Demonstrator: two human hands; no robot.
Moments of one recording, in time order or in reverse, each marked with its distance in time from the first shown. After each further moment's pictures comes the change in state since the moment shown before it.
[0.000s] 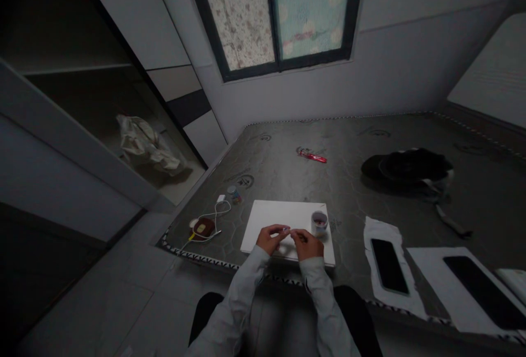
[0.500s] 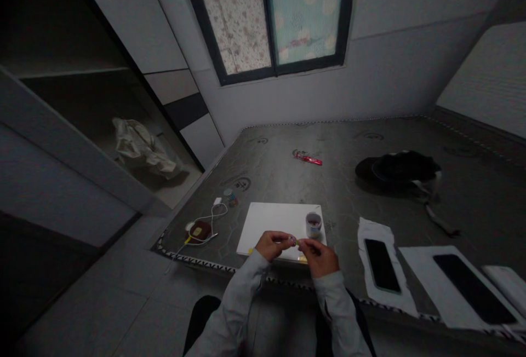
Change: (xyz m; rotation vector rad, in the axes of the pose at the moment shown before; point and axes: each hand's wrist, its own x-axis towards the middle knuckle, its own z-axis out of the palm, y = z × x) left_hand -0.025 0.040 0.019 -0.031 -0.187 -0.044; right_hand -0.007 0.003 -0.064 0.140 -0.088 0.050
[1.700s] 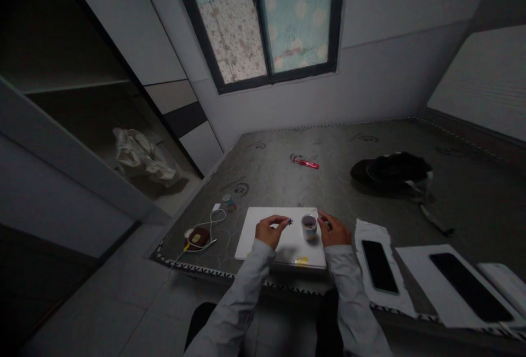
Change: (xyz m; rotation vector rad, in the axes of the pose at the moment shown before) left_hand 0.022 0.038 0.011 0.326 0.389 0.237; right_hand 0.080 0.029 -0.042 -0.405 0.258 -0.371
